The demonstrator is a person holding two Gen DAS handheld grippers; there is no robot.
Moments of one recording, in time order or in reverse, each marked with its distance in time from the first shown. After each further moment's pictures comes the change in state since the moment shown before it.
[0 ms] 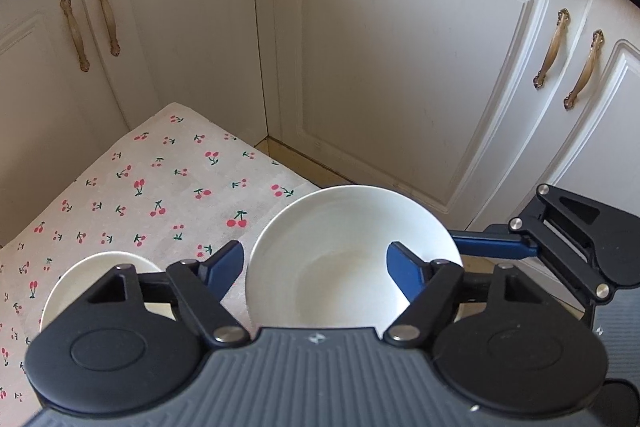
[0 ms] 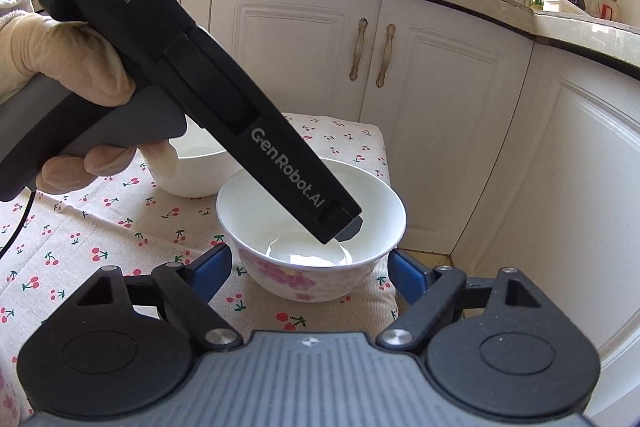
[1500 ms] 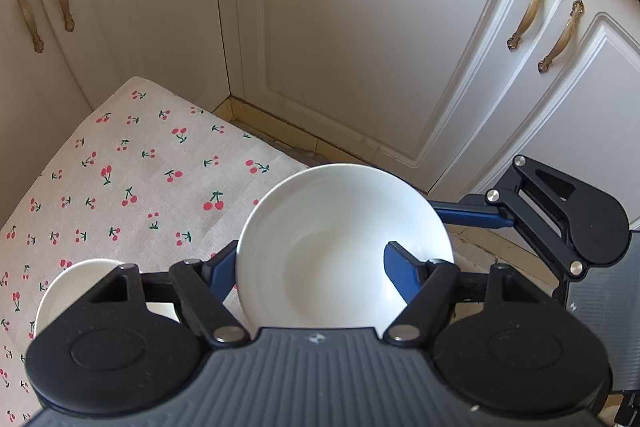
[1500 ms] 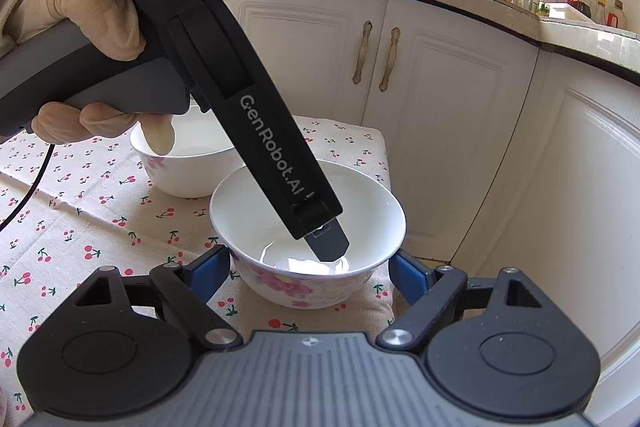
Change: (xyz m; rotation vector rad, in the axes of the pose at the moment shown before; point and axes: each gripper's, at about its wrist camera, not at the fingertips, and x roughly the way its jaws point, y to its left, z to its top) left arm 0.010 0.010 0.011 0.049 0.161 -0.121; right arm 0.001 0.004 -0.004 -0.027 -0.002 -0.002
